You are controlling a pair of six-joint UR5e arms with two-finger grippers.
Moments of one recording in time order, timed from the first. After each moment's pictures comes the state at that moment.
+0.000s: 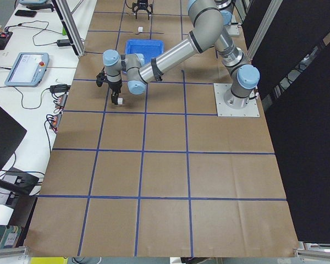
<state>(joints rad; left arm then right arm) -1.37 -2.25 -1.49 -0.89 1.60 0.27 1.28 -1.13 1.79 -2.12 -1.04 -1.82</state>
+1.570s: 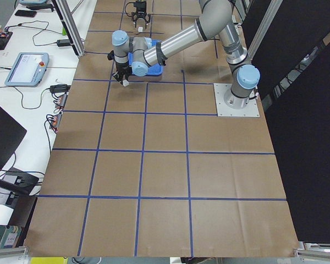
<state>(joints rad) -1.58 -2.15 -1.58 -0.91 1.59 0.98 1.28 -1.03 1.79 -2.22 -0.98 -1.84</state>
